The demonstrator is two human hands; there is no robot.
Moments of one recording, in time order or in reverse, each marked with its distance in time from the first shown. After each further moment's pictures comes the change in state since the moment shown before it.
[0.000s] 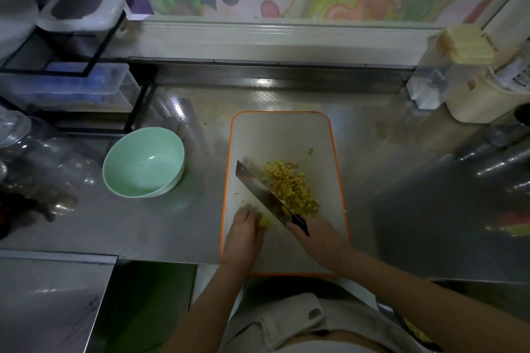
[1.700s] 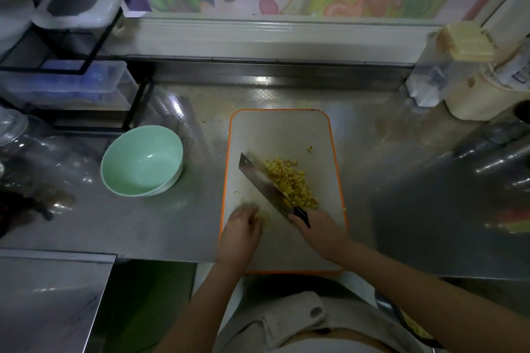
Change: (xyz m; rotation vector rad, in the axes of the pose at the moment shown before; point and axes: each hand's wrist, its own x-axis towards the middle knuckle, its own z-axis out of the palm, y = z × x) left_hand 0.000 -0.001 -0.007 -0.116 0.061 -0.036; right_hand 0.006 -0.003 -0.007 0.021 0.036 -0.013
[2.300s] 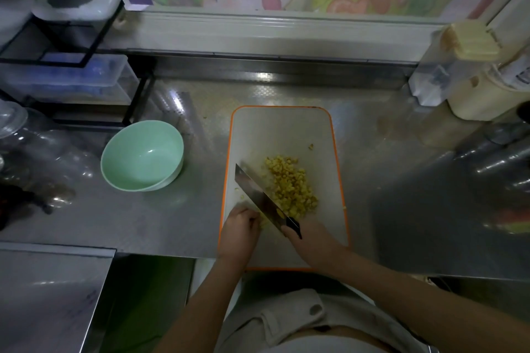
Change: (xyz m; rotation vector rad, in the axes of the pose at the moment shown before) left_hand 0.000 -0.001 0.004 0.041 0.049 -0.012; right_hand -0.015 -0.010 0.017 0.011 -0.086 0.080
